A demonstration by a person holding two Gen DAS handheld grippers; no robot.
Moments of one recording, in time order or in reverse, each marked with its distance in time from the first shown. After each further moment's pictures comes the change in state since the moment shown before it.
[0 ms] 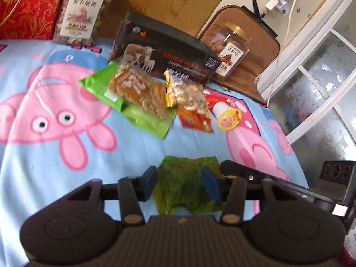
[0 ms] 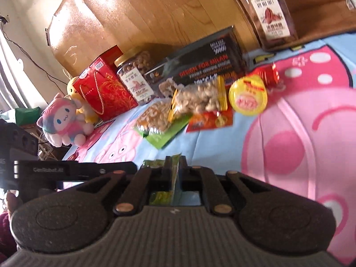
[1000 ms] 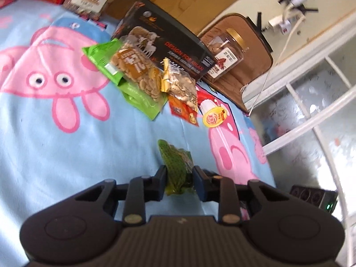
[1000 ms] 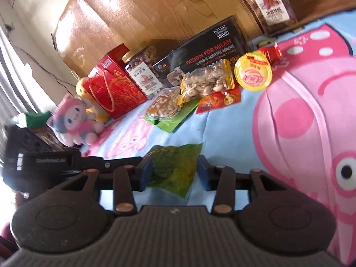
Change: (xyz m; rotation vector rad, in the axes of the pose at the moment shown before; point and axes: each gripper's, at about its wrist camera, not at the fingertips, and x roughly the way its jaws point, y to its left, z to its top) left arm -0.004 0.021 -0.015 -0.198 0.010 -0.171; right arm -0.005 -0.005 -0.021 0.085 -0.004 0.127
